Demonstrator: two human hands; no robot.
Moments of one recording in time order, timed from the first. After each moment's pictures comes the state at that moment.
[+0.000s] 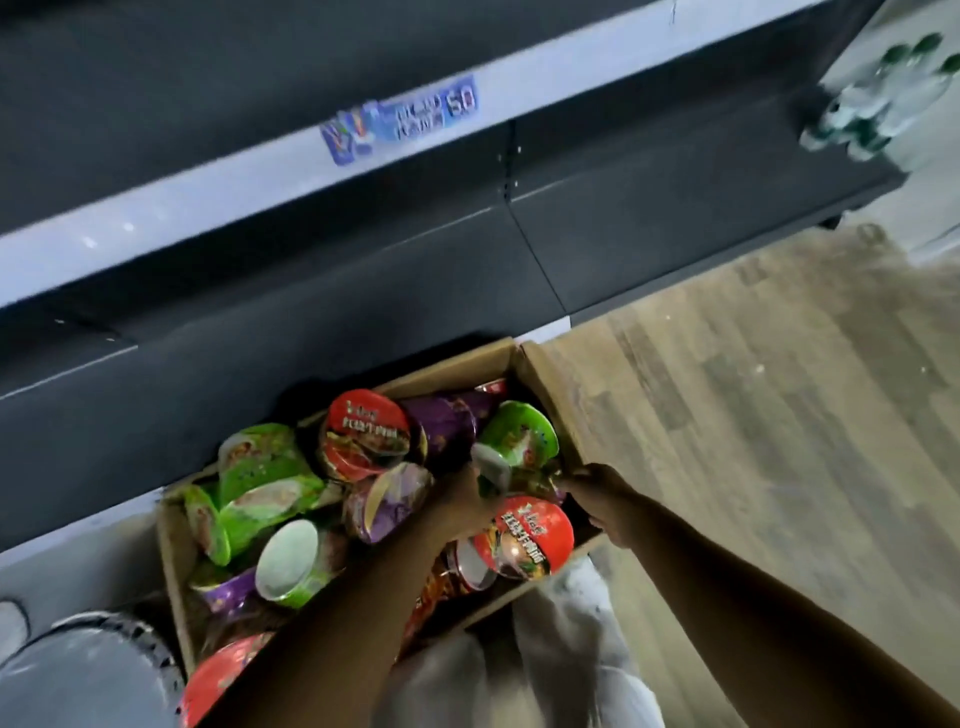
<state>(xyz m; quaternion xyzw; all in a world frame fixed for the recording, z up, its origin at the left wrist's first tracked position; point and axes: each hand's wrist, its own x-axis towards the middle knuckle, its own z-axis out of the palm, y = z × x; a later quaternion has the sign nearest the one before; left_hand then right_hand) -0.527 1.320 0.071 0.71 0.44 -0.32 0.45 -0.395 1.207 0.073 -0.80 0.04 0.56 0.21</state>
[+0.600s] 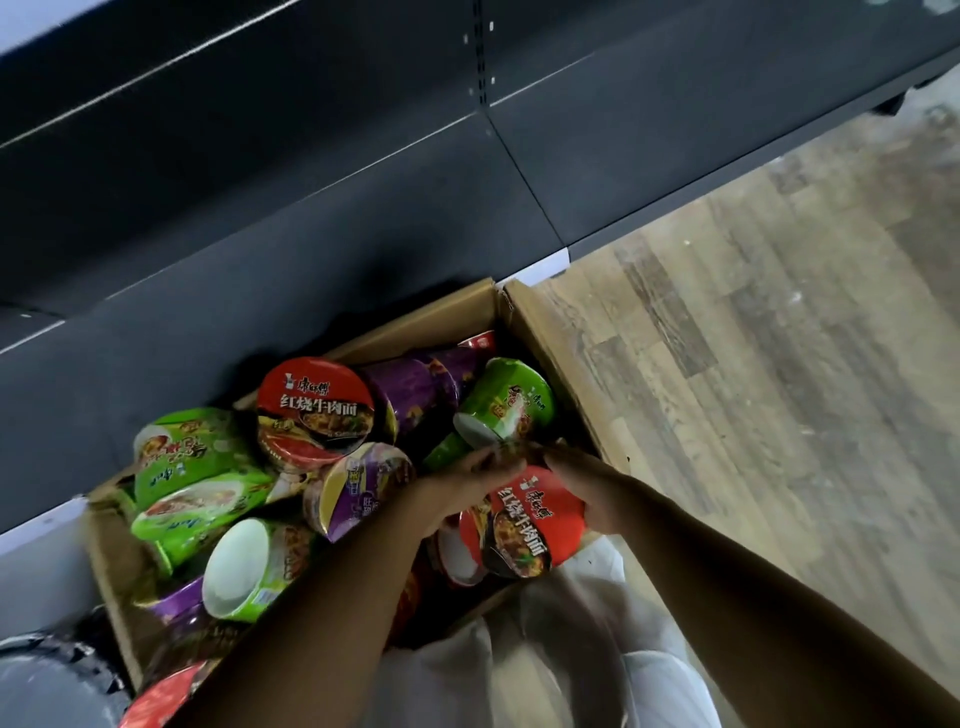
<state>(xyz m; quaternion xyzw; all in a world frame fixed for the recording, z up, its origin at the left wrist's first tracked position) -0.505 1.312 -0.026 0.51 0.48 -0.40 0.59 -0.393 1.202 -0.038 -0.66 0.15 0.67 0.30</state>
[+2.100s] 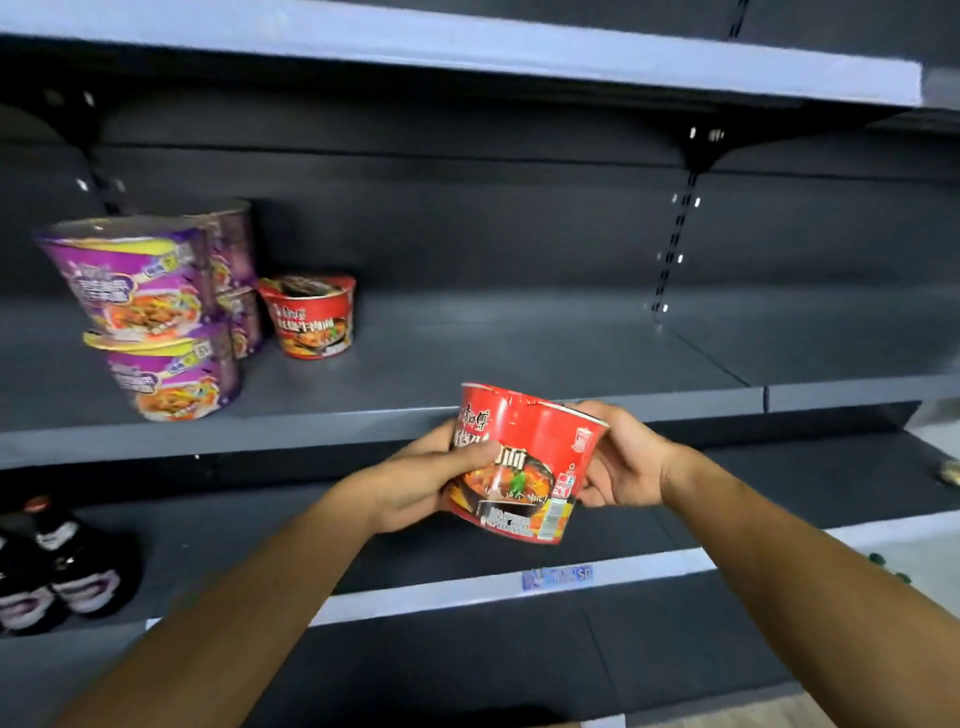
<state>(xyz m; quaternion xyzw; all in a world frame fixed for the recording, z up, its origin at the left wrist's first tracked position) -0.623 1.500 0.625 0.62 0.24 0.15 0.74 -0.395 1.423 0.628 -0.55 -0.30 0.66 0.41</state>
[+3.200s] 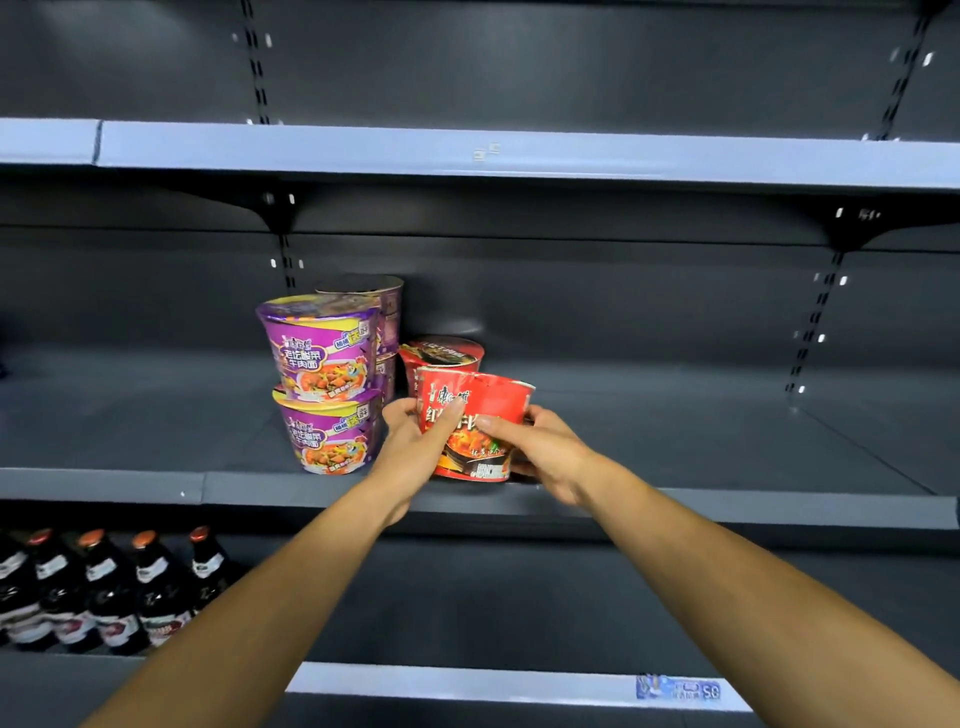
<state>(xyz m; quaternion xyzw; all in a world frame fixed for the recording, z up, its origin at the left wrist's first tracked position) -0.722 1.603 0.660 0.60 0.42 0.44 0.51 -0.565 1.567 0.668 -0.53 -0.47 0.49 0.52</state>
